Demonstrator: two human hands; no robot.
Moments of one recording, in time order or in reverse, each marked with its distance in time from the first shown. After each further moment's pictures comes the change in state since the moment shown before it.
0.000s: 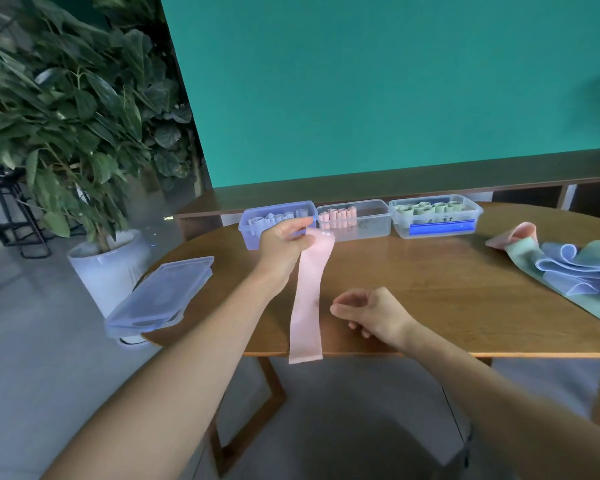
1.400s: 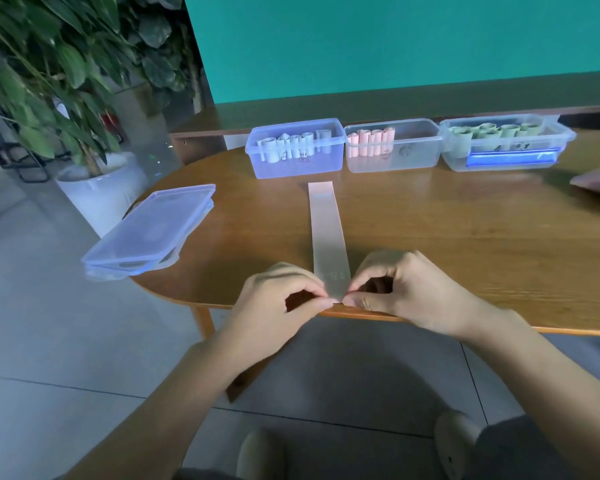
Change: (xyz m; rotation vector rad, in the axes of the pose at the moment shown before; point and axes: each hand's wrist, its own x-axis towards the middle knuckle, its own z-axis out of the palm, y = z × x) left_hand -0.101 -0.090 -0.078 0.694 -0.318 0.435; right_hand 0.009 0.017 0.015 -0.396 -0.257 -0.522
